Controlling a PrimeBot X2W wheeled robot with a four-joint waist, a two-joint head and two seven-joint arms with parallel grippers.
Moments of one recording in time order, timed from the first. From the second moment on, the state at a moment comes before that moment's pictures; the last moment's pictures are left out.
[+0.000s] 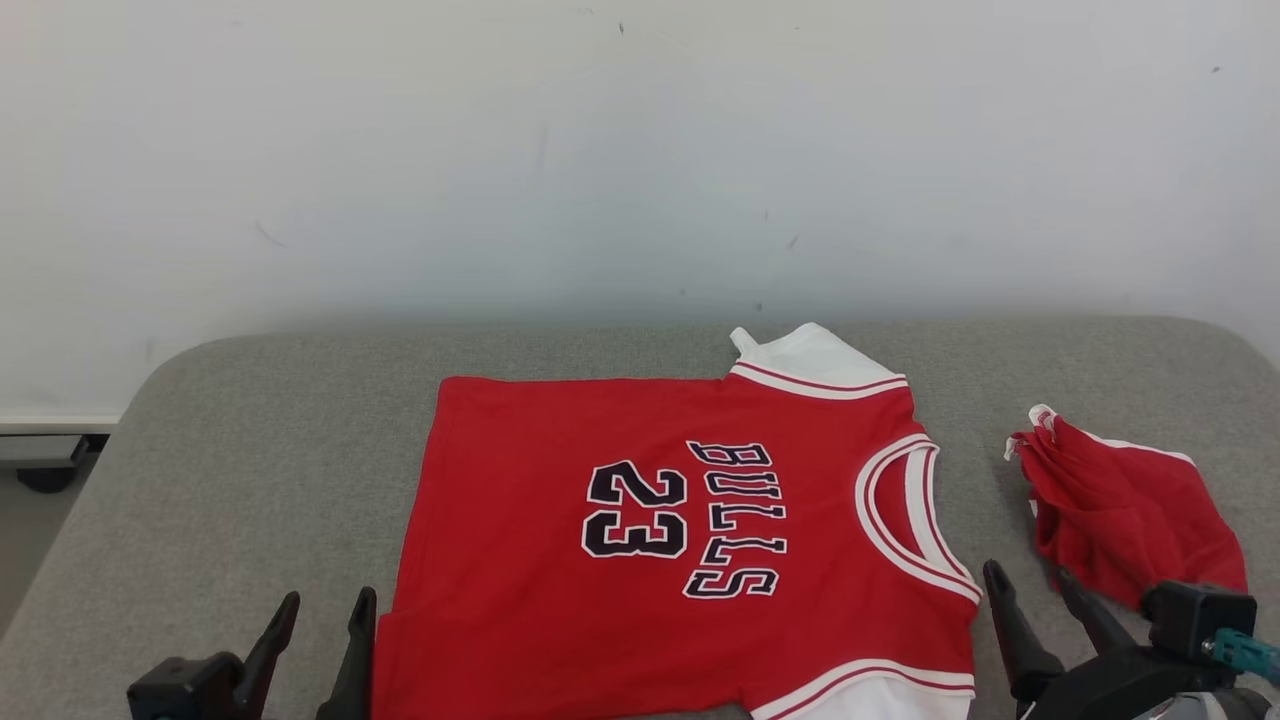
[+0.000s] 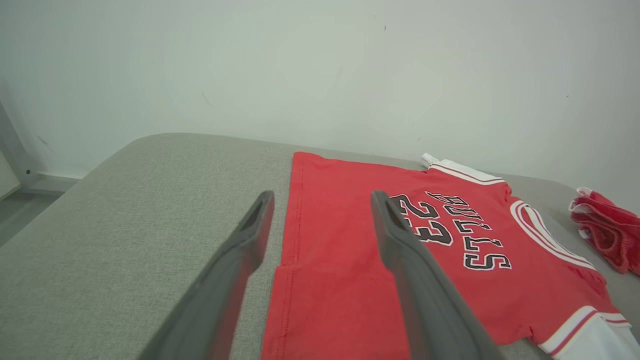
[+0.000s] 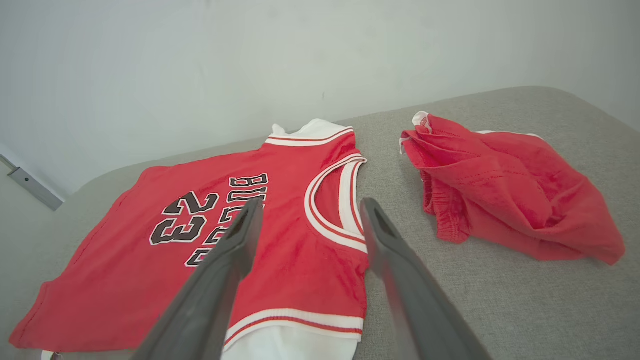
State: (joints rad) left arm 0.03 0.29 -0.33 0.06 -0.45 0.12 -0.07; right arm 0.13 -0.17 0.02 -0.04 0.48 -0.08 0.17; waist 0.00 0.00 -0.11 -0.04
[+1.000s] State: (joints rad) left arm 0.03 0.29 -0.33 0.06 -0.44 0.12 -0.03; right arm 0.16 -0.22 0.00 0.02 0.44 -0.01 0.00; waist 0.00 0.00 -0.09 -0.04
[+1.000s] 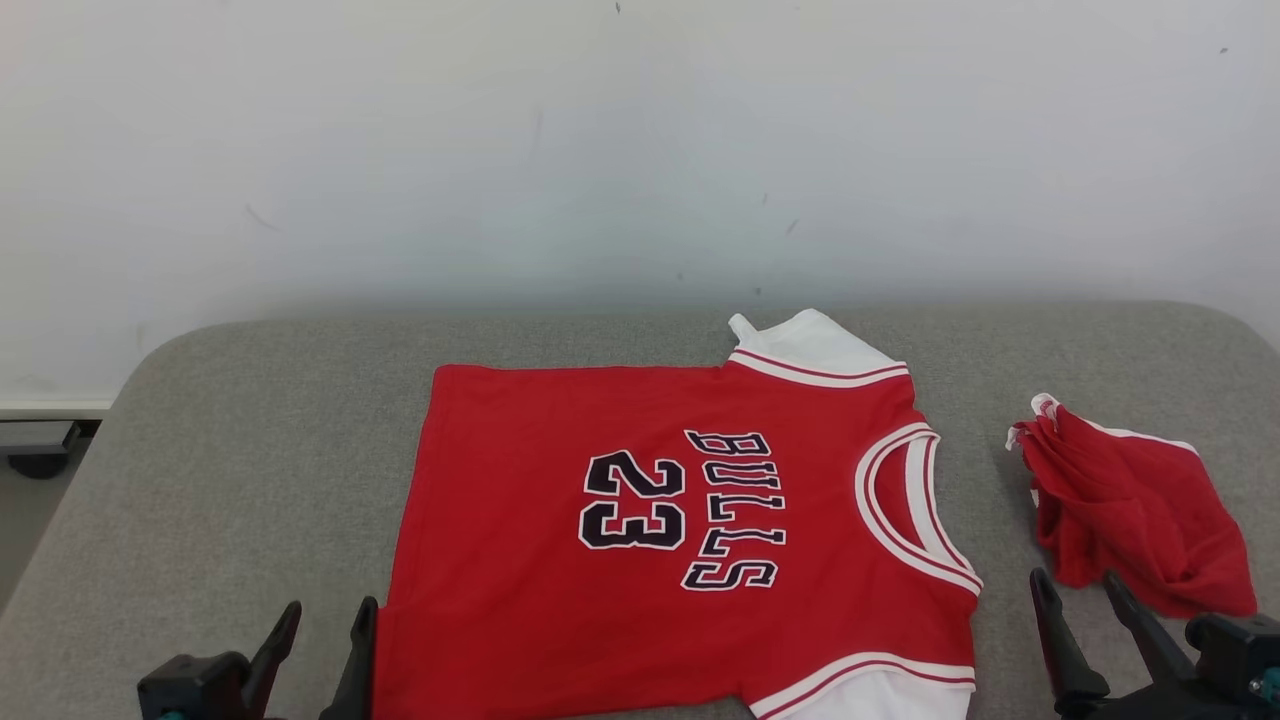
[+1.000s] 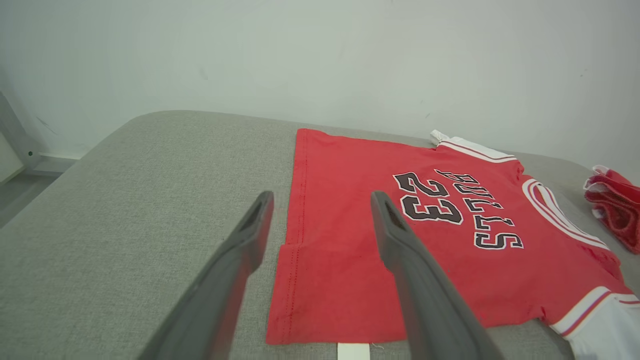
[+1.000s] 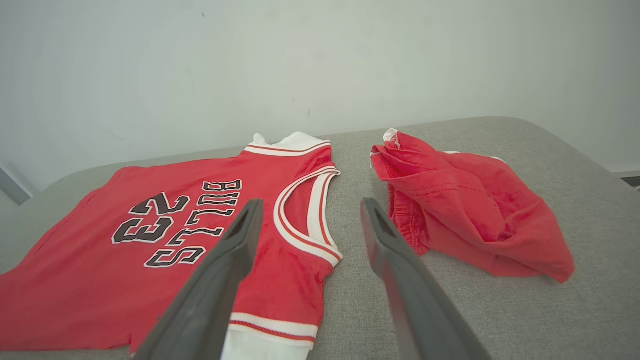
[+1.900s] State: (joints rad) left arm -0.07 0.31 -0.43 0.40 -0.40 0.05 0.16; right arm 0.17 -0.21 0.15 0.16 0.42 0.00 0.24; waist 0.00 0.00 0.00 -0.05
